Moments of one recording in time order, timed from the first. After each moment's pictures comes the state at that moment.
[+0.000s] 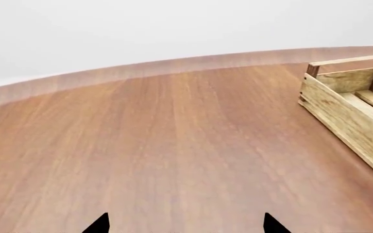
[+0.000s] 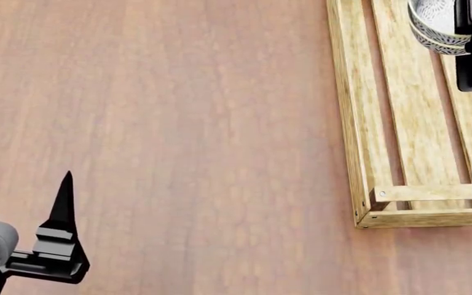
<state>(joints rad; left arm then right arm) -0.31 -0.43 0.21 0.81 -0.53 -0.78 -0.47 1.79 0.45 -1.68 1.31 3.13 0.23 0.73</state>
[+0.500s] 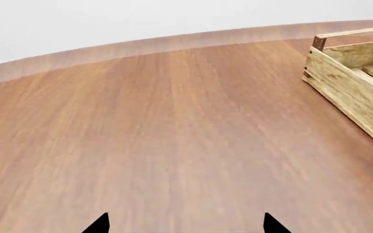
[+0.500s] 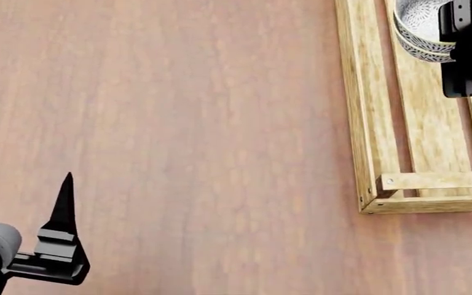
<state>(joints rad) -0.31 -0.44 0.22 0.80 -0.52 -0.78 -0.48 1.77 0.44 -1.67 1.31 3.13 0.24 0.74</state>
